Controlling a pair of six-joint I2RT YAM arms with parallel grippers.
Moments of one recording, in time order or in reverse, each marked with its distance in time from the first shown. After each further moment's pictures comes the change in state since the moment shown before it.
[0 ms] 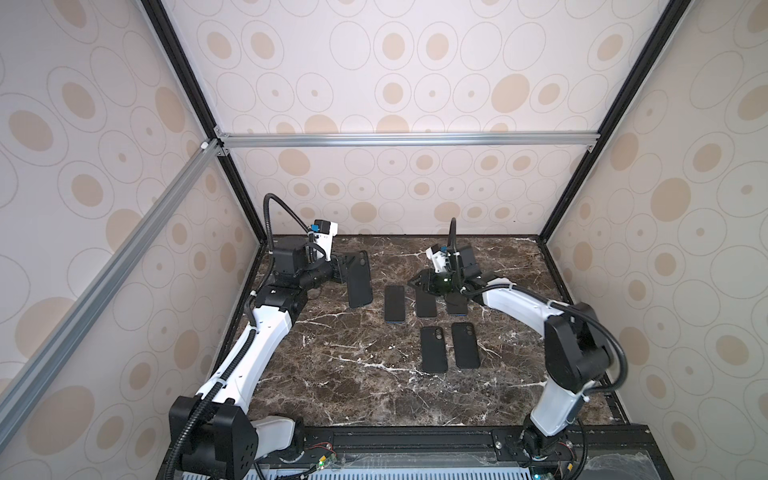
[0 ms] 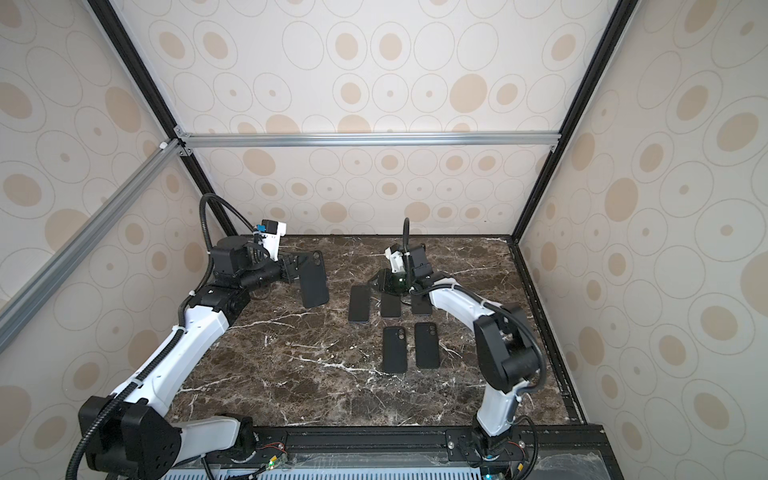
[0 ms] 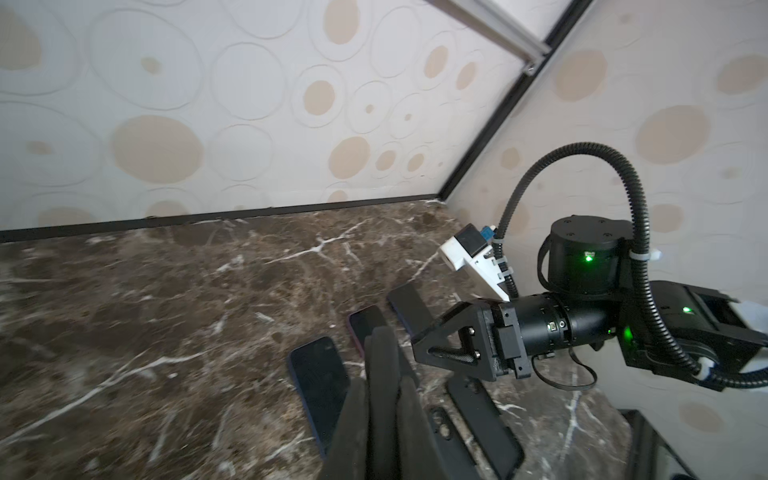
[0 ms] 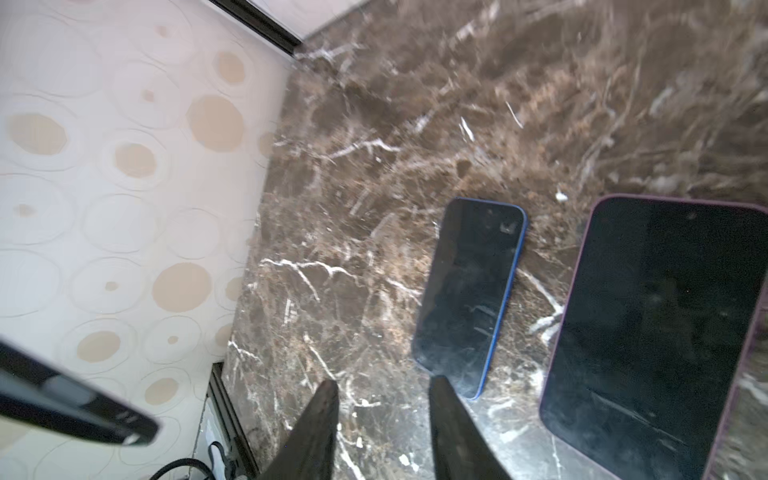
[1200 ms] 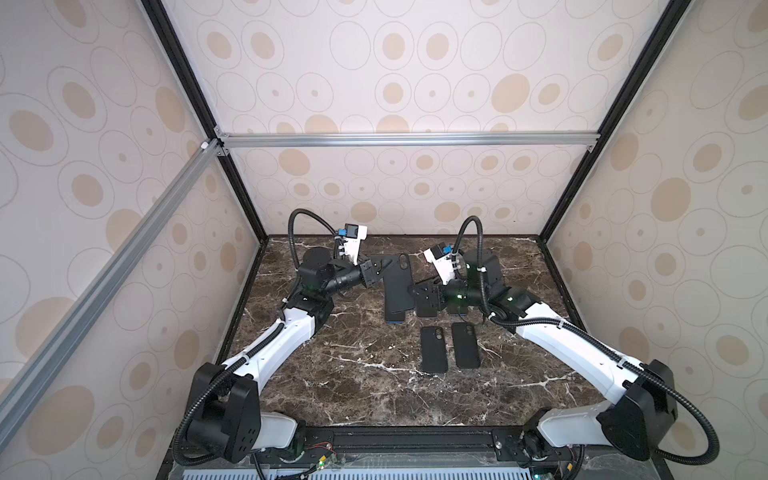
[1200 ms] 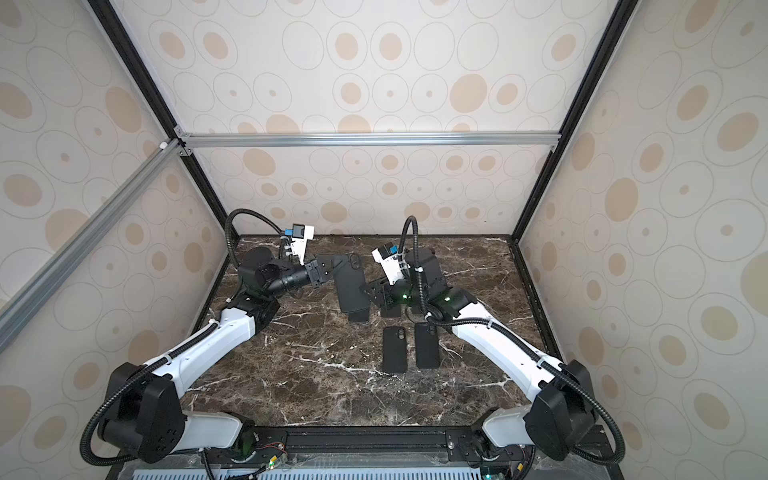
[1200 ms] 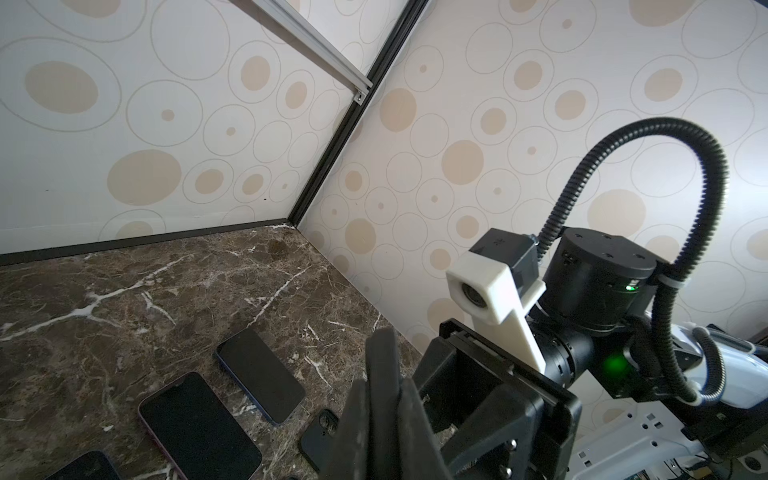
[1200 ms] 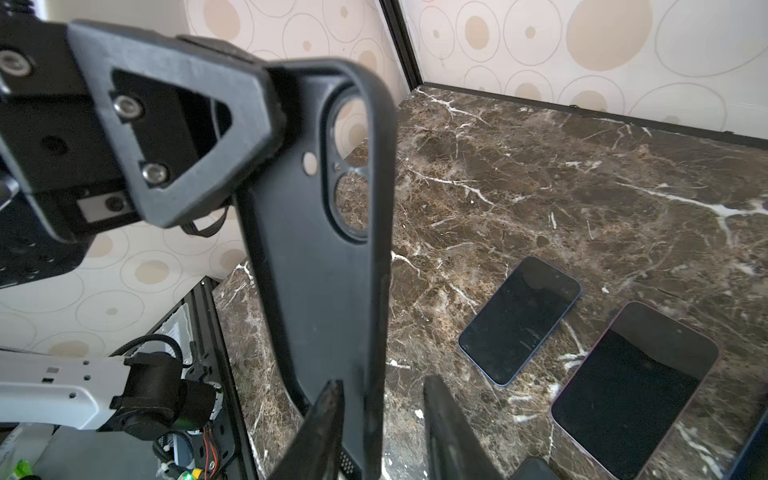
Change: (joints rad) left arm -0.193 0.100 -0.113 0.545 0.148 -0.348; right arm 0.152 -0.322 -0.063 -0.117 0.102 -0.319
